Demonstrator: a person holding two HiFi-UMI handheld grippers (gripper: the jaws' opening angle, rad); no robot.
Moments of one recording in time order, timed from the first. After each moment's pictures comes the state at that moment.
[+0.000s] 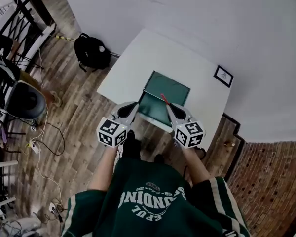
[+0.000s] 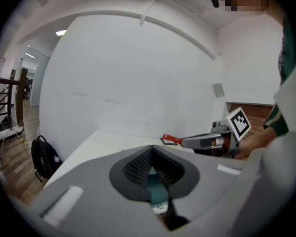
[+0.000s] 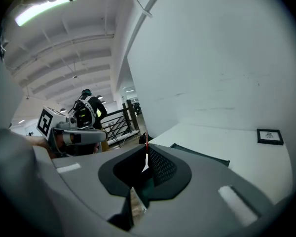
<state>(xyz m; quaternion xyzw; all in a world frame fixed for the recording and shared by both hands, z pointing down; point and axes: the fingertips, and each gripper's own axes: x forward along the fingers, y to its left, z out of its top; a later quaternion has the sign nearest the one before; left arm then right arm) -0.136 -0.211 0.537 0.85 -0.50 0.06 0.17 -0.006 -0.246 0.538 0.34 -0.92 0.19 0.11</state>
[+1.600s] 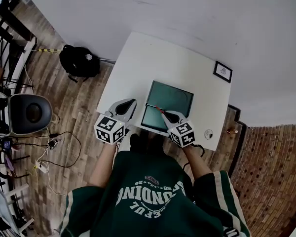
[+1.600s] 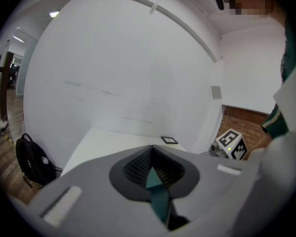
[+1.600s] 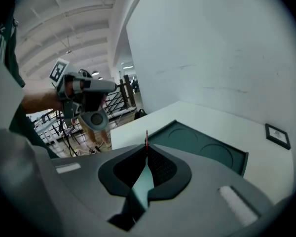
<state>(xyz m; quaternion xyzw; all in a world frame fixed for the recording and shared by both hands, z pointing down) -0.188 -0.309 0.556 0.88 -0.43 0.08 0.20 -0.052 -0.278 0.636 0.33 -0.89 0.20 0.26</state>
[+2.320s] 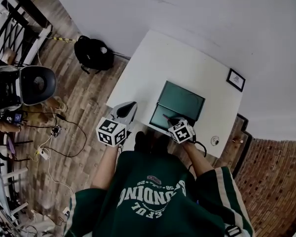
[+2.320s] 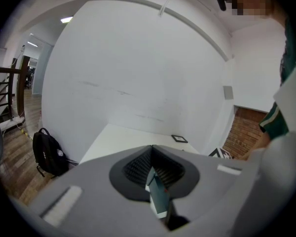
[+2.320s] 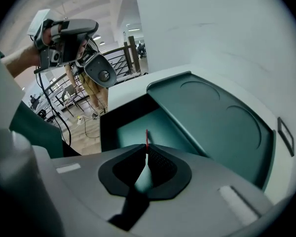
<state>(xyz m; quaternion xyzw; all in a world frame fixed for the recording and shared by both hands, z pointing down) -0.230 -0.283 0.569 0.84 -0.49 0.08 0.22 -0.050 -0.255 0.751 0.26 -0.83 0.21 0.45</state>
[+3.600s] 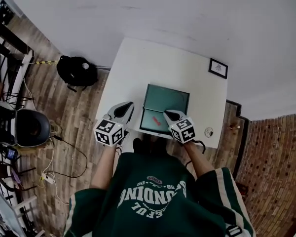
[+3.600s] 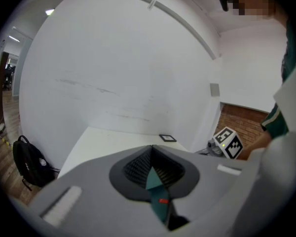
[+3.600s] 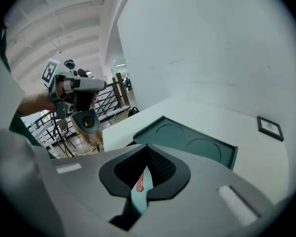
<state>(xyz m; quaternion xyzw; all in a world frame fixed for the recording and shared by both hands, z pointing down) -0.185 -0.318 0.559 0.88 -0.41 0.09 0.21 -0.033 -0.294 0.648 0.36 -0.86 0.23 0.27</state>
